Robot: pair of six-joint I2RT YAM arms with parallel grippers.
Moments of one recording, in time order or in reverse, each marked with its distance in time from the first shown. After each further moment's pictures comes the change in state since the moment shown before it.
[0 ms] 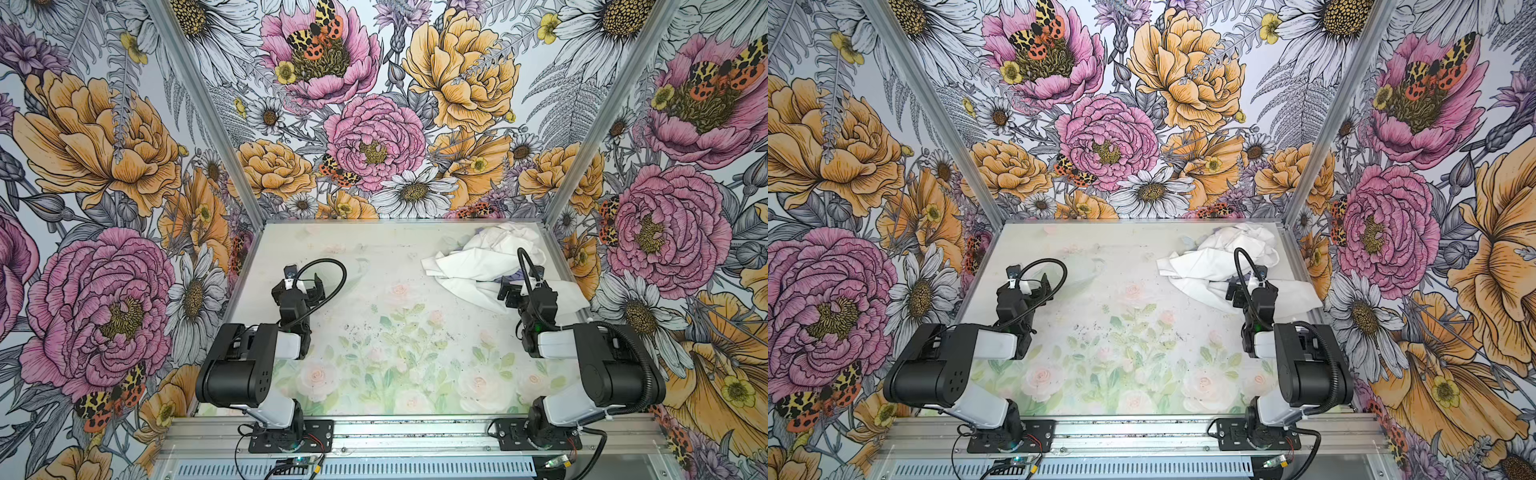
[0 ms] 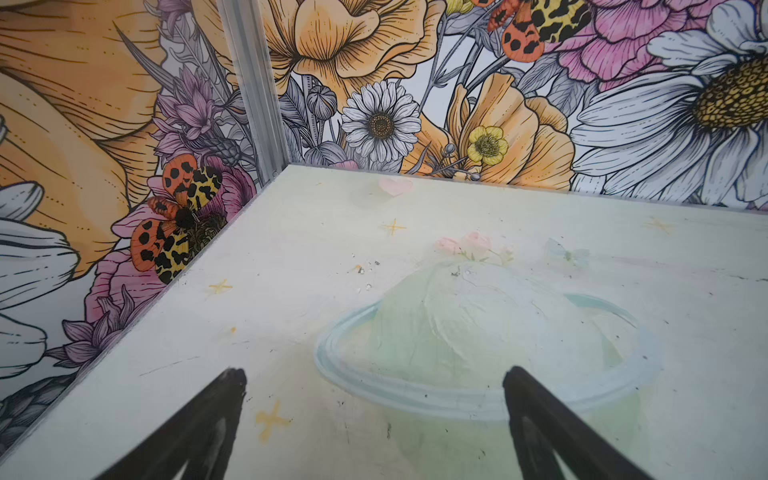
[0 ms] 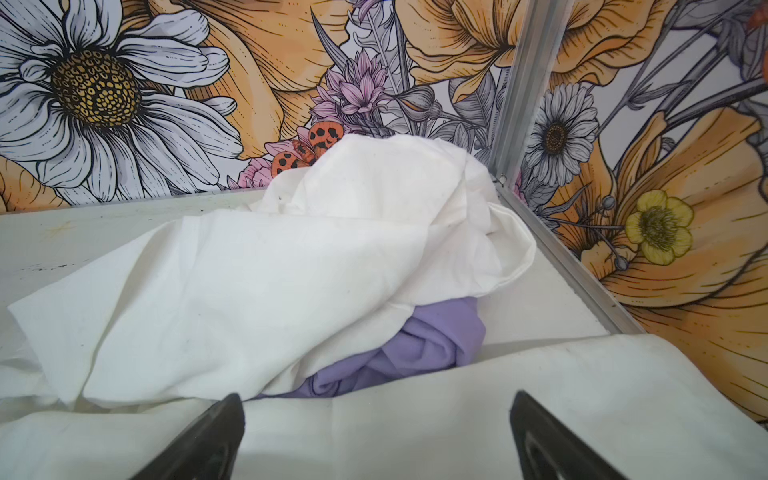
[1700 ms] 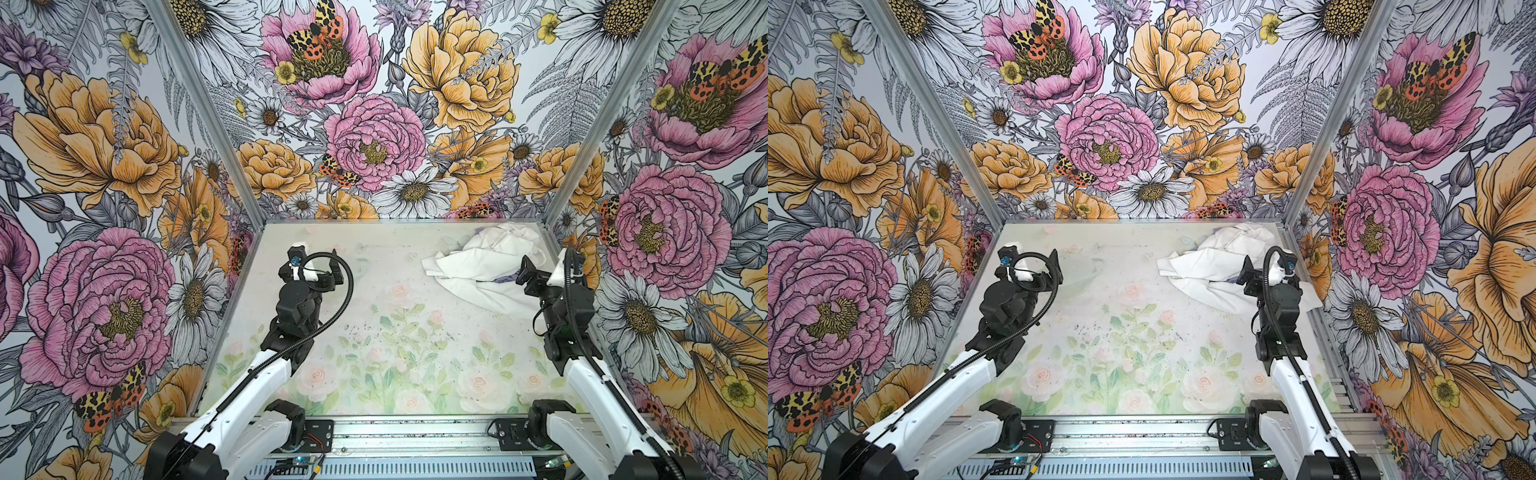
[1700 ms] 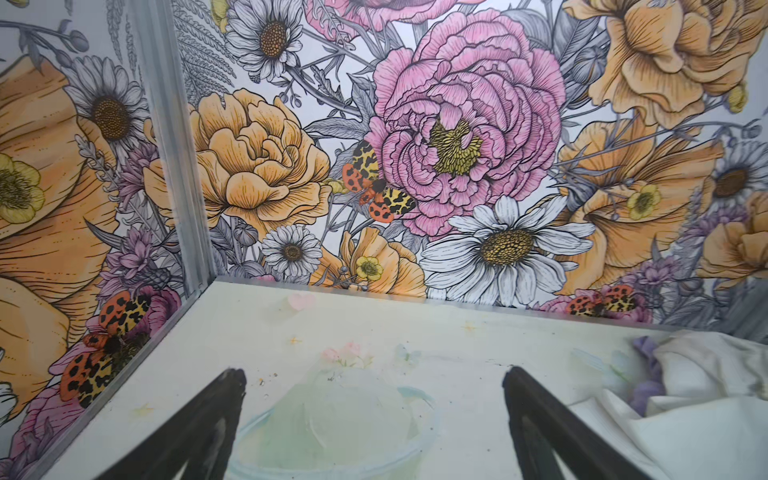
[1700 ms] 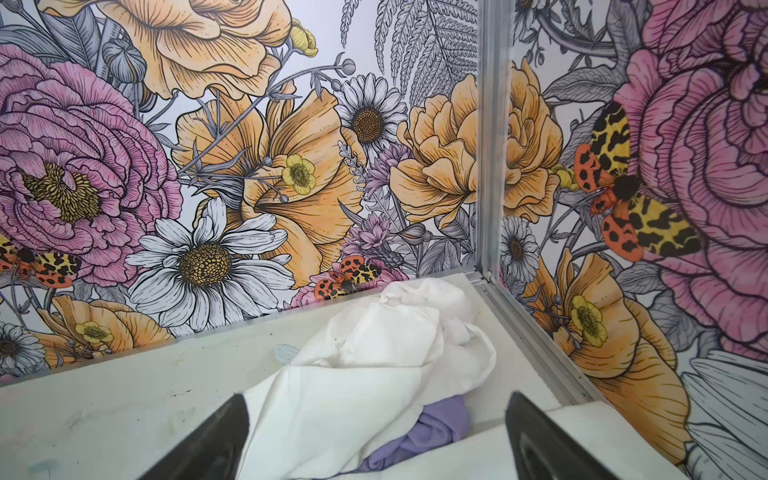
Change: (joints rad) left arm -0.336 -0.647 0.240 -0.661 -0.123 -0.082; right arm -0.006 -0.690 0.152 -0.659 0.006 0.155
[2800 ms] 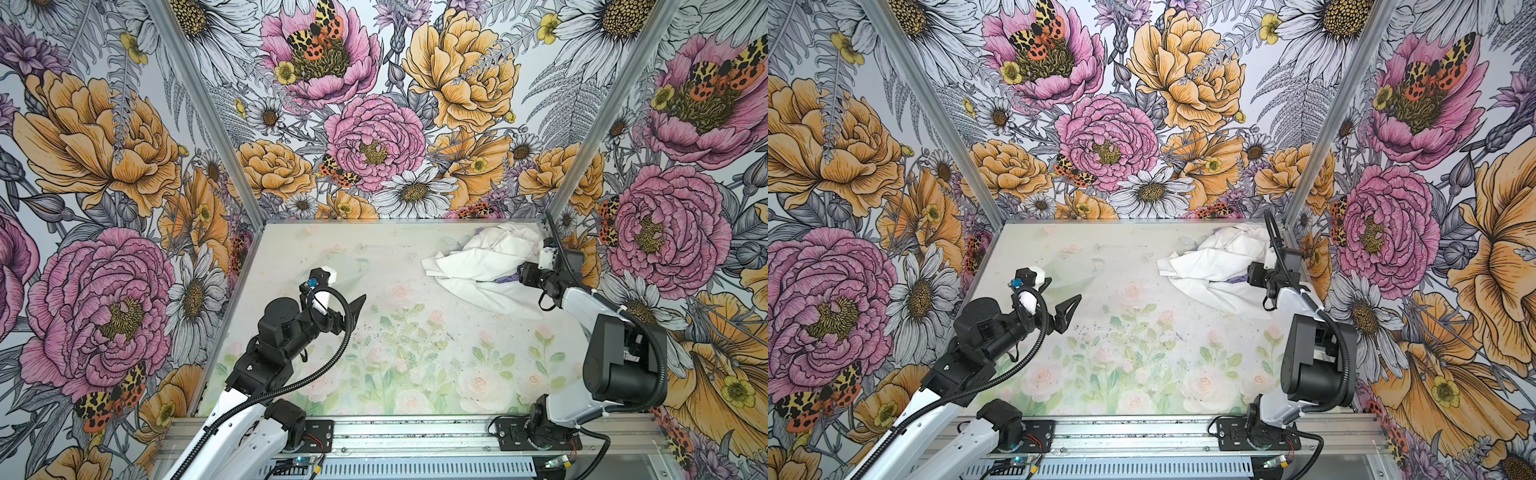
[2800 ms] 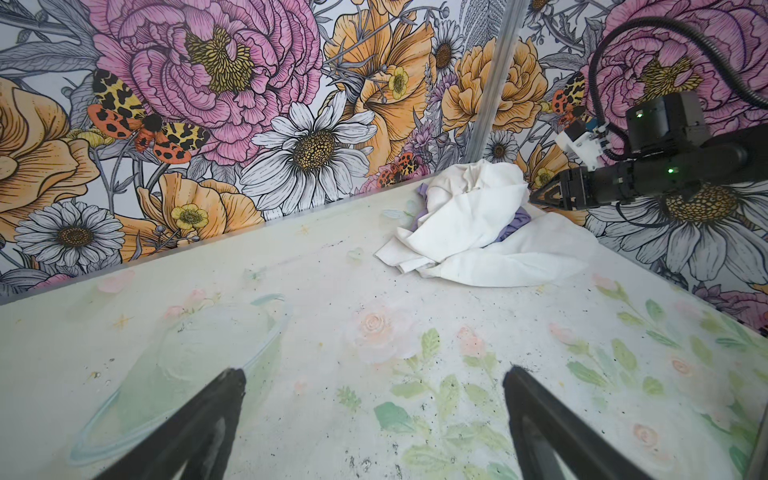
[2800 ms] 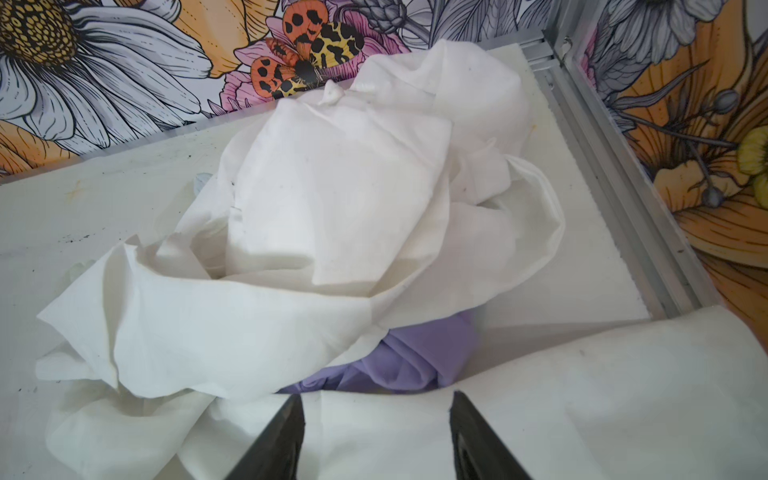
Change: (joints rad) left arm -0.091 -0.314 0.064 -0.583 0.481 0.102; right arm -0.188 0.736 0.409 -0.297 -0.343 -0.184
